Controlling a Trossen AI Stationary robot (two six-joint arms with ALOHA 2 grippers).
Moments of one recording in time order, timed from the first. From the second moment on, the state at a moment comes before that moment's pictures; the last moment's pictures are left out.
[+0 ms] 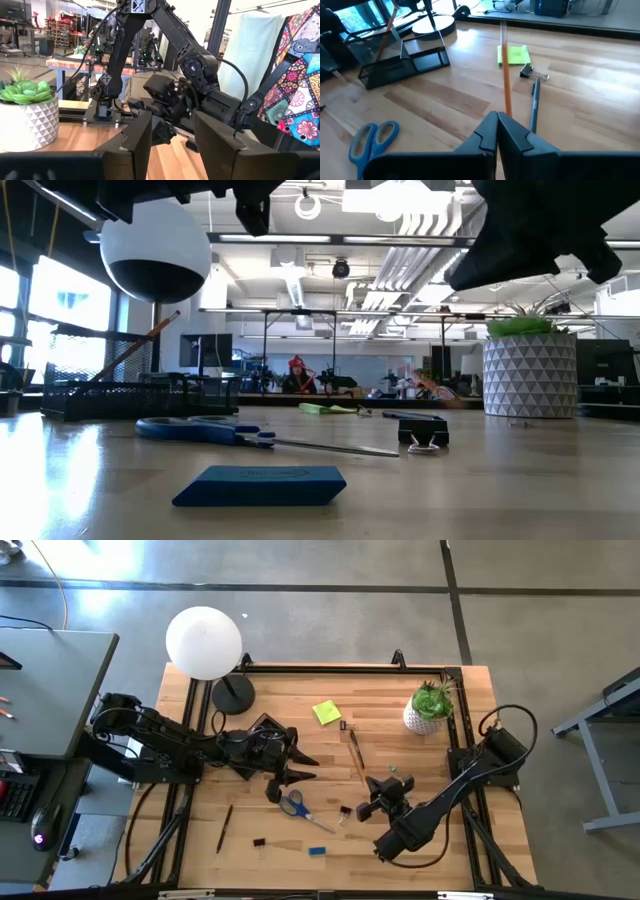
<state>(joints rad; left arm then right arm) -0.07 1.39 0.60 0.86 0.01 -0.16 0.69 1.86 1.22 -1.05 1.16 1.87</state>
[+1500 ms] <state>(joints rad) -0.07 1.39 0.60 0.81 0.01 -0.13 0.53 2.24 1.21 -0.89 1.04 1.96</state>
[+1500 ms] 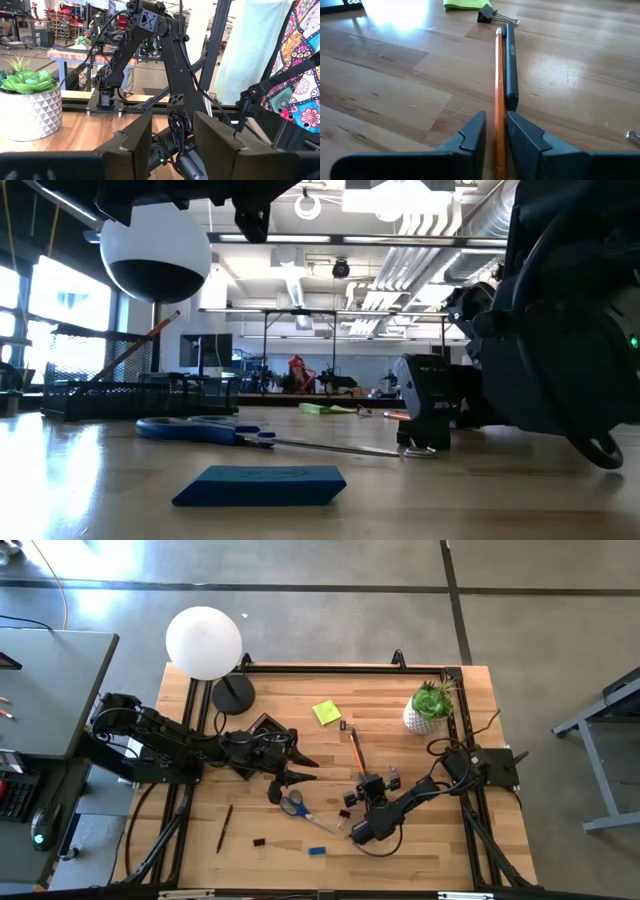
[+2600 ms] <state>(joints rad) -0.07 1.39 0.60 0.81 0.01 -0.14 0.59 2.10 1.21 -0.95 1.14 1.97</state>
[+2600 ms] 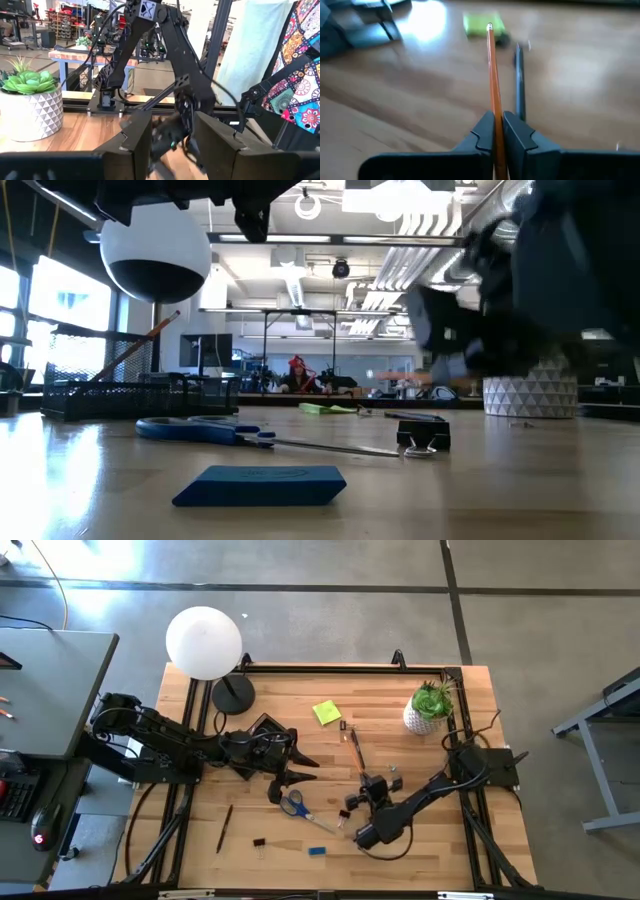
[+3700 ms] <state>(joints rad) 0.16 1.41 0.60 0.86 0.11 -0.31 0.68 1.77 1.21 -1.08 1.57 1.77</state>
